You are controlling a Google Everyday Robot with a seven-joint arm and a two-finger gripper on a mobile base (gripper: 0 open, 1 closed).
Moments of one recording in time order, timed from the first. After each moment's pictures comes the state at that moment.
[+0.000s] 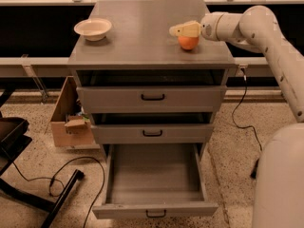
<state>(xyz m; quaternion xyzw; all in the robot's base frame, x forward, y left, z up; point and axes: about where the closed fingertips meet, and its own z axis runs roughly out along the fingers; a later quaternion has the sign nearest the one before) 0.864 -0.149 0.914 -0.26 0.74 0.19 0.59</state>
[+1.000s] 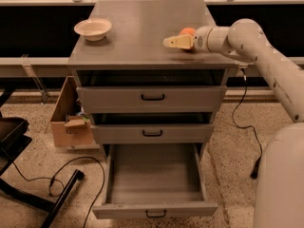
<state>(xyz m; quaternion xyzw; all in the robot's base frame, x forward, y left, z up) 0.860 -0.134 0.866 -0.23 0.77 0.21 0.56</state>
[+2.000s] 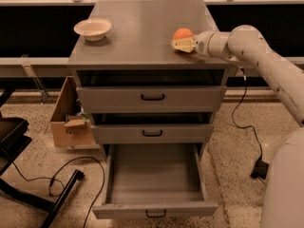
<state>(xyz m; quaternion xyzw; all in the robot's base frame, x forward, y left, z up) 0.852 -0.144 0.852 -0.21 0.78 0.19 0.56</state>
